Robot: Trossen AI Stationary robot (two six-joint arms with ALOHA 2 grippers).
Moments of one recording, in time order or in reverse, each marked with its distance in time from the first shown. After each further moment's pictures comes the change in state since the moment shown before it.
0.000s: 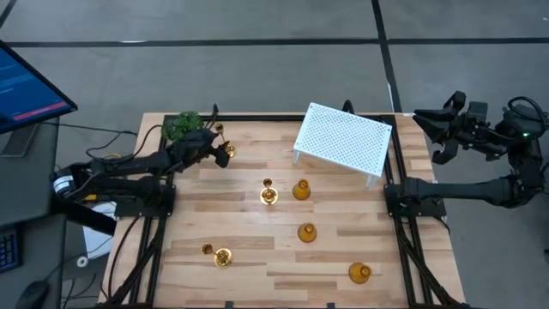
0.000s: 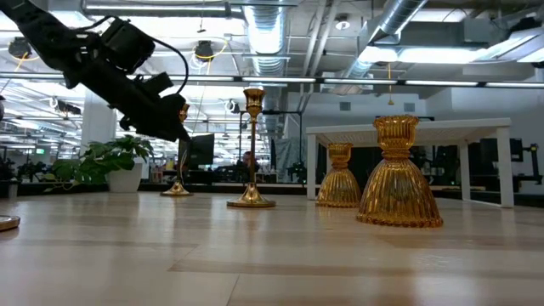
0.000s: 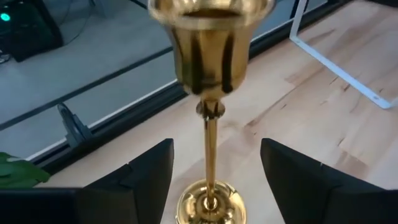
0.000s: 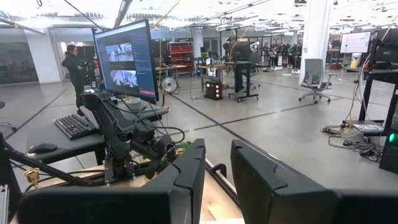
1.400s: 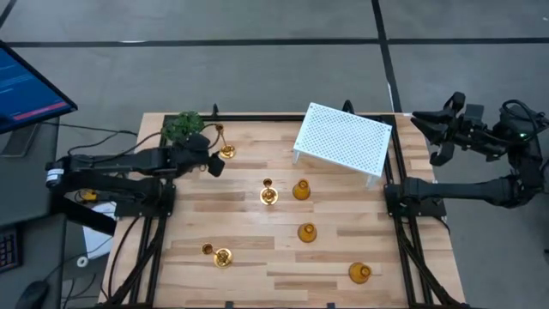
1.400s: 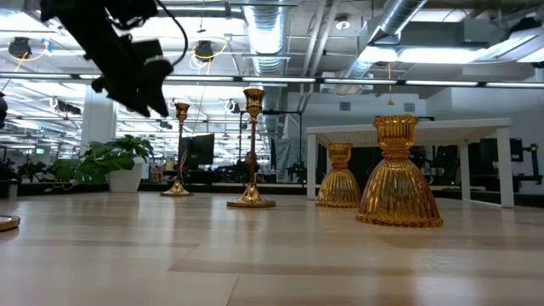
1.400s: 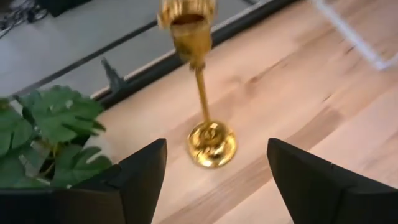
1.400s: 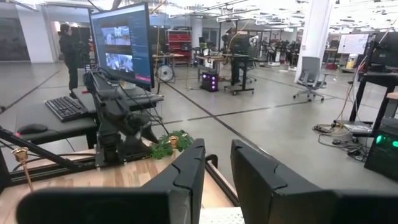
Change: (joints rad) left arm -0.342 -0.128 0.299 -0.824 -0.335 -0.364; right arm 0.000 0.000 0.000 -0.045 0.004 -0.058
